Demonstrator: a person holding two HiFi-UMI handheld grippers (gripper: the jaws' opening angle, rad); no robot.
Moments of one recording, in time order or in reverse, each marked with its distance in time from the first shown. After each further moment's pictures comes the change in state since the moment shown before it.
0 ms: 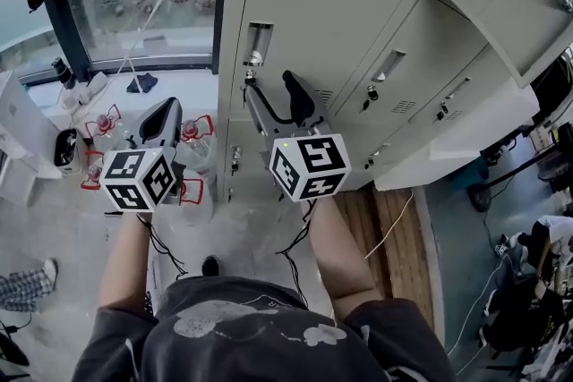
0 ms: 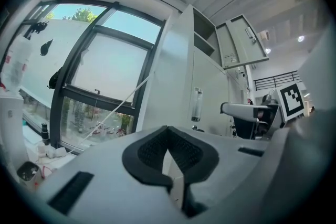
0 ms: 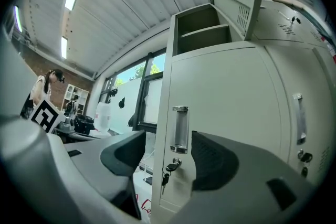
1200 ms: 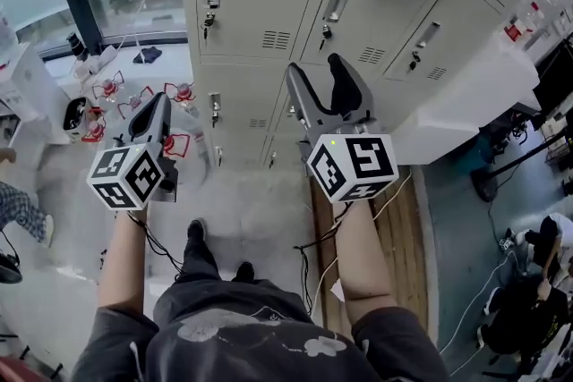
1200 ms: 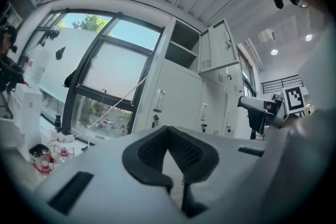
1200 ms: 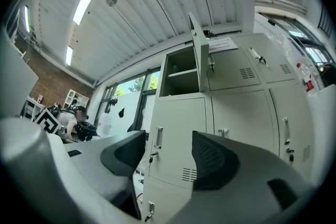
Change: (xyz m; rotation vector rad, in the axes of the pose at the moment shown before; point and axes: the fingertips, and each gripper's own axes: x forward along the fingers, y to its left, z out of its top) left arm -0.116 -0.160 -0.025 -0.047 -0.020 0.084; right arm -0.236 -0.067 0.068 -0.022 -0.116 -0.034
